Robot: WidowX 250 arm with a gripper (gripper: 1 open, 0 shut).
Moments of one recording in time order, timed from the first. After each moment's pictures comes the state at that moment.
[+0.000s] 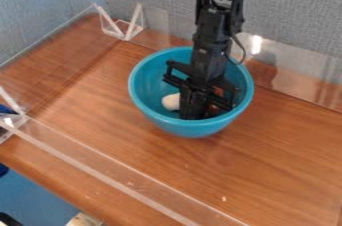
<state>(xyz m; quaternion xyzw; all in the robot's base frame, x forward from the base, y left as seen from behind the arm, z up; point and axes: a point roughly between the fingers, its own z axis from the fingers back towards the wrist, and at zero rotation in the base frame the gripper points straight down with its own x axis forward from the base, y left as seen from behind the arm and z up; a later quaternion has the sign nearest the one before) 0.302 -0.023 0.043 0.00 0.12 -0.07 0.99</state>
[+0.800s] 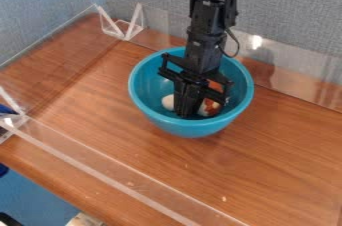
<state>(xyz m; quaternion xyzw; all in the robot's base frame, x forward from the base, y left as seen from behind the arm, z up) 0.303 -0.015 0.048 0.00 0.13 -0.08 0.99</state>
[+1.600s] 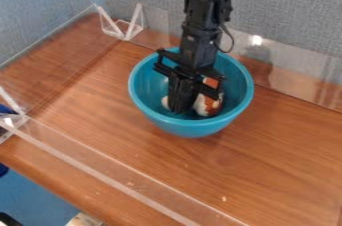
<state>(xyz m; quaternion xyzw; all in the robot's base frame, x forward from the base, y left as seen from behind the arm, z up) 0.303 -0.007 0.057 0.00 0.14 -0.10 0.99</state>
